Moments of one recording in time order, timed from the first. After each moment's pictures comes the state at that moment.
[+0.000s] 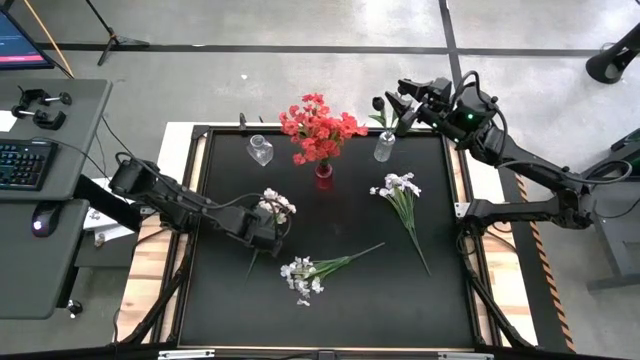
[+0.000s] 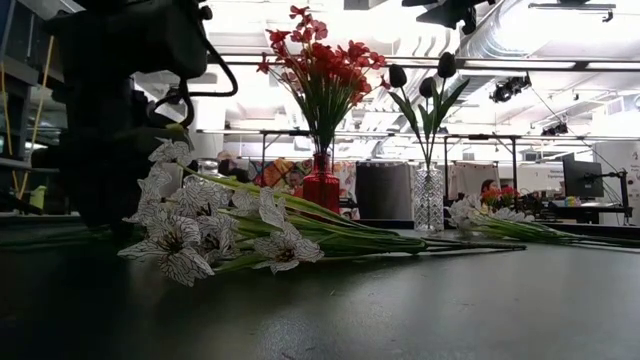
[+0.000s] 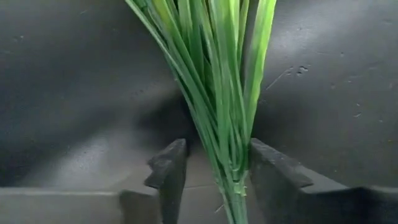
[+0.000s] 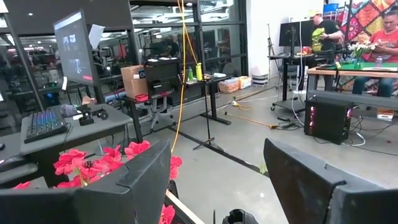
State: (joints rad) left arm -0.26 1.61 0.79 -0.69 -0.15 -1.32; right arm -0.55 1.03 1.07 0.02 0.13 0.08
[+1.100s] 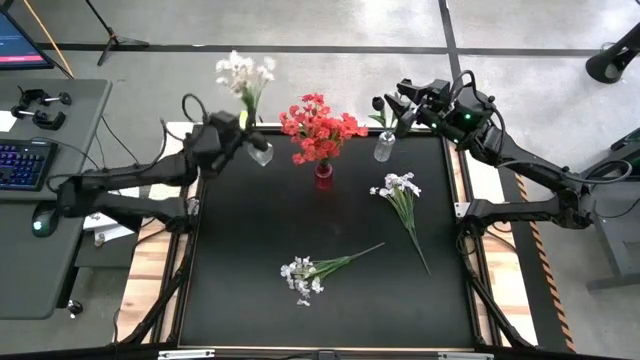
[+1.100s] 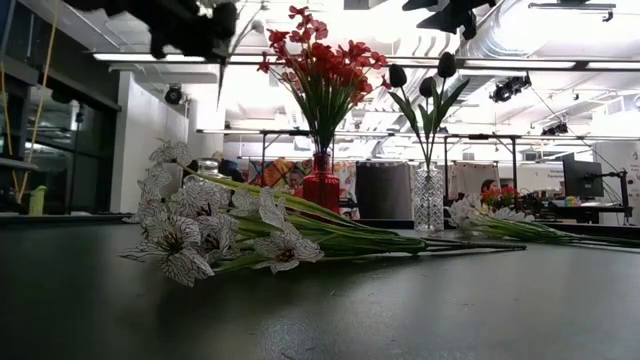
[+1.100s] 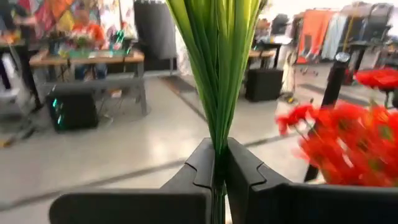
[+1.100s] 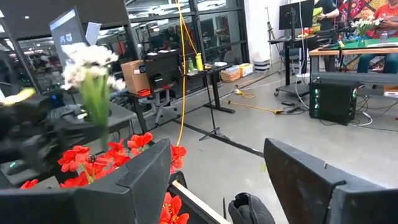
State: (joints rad) left arm 0.33 0.97 0.73 0.21 -0.81 -0.05; right arm -0.55 1.03 1.07 -0.03 0.13 0.16
